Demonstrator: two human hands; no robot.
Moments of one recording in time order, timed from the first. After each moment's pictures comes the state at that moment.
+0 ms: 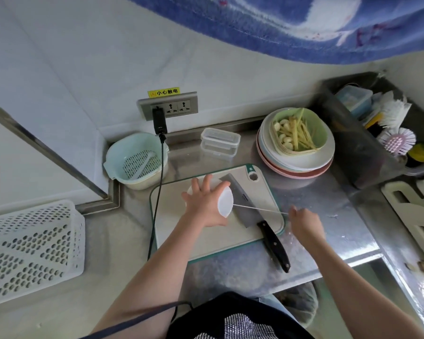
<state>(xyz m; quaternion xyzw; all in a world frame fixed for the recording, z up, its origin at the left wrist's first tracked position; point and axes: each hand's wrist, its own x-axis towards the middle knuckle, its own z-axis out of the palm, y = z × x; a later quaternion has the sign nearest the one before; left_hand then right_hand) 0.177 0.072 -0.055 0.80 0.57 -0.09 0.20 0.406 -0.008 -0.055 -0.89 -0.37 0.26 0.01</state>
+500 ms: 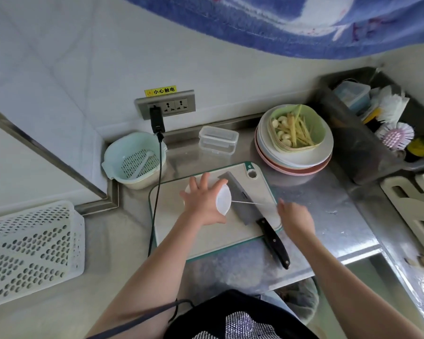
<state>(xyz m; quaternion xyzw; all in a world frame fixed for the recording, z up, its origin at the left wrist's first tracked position) 0.177 0.071 -0.054 0.79 0.57 -0.09 0.20 0.383 0.000 -0.051 -0.87 -0.43 0.26 0.00</state>
